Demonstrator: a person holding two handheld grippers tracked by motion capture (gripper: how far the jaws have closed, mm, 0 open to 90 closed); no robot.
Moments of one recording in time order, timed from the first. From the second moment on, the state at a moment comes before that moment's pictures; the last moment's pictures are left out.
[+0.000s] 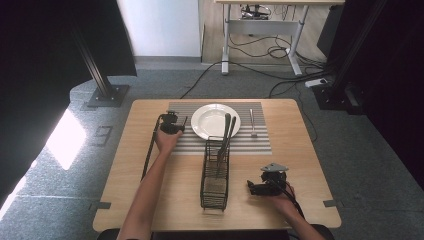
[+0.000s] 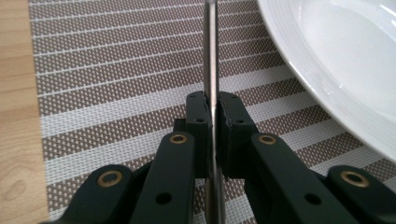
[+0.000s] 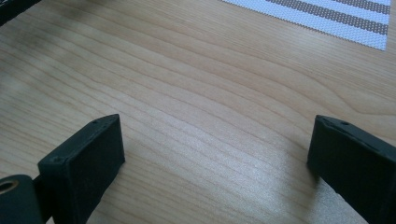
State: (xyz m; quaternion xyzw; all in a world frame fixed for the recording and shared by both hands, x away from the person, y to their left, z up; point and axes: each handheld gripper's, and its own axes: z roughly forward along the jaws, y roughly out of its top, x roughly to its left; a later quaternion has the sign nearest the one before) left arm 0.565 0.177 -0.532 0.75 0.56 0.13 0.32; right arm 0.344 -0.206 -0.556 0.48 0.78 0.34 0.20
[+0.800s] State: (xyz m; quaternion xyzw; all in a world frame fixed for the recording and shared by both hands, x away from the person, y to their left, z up) left arm 0.560 0.168 -0.534 0.77 0.54 0.18 0.30; right arm 0.344 -0.206 -0.555 0.48 0.78 0.34 0.20
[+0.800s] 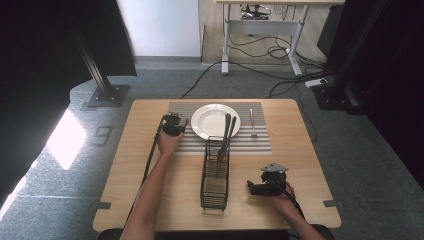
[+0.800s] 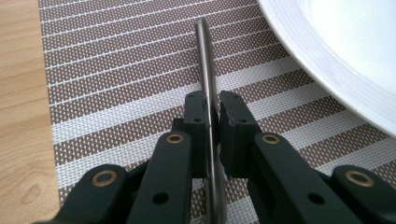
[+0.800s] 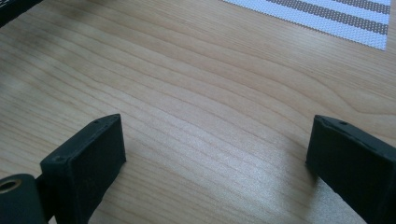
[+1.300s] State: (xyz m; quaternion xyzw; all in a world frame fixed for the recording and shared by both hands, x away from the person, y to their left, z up) left arm 0.559 0.176 -0.536 0.75 0.55 0.16 0.33; right arm 0.344 -0.206 -0.555 0.48 0.78 0.34 0.20
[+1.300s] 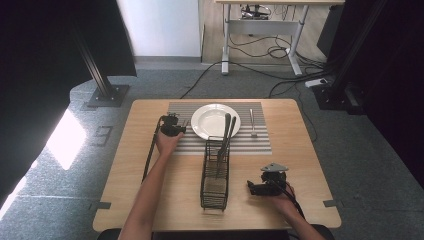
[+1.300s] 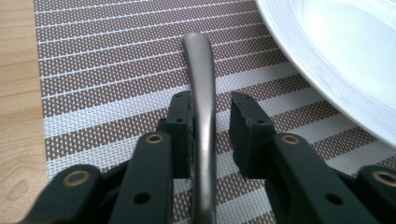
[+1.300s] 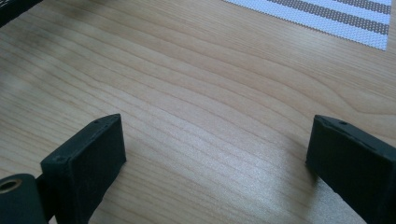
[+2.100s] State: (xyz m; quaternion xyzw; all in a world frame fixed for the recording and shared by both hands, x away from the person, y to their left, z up) left arm 0.535 0.188 -0.532 0.77 0.54 0.16 0.30; right arm 0.343 -0.206 -0.555 0.48 0.78 0.34 0.20
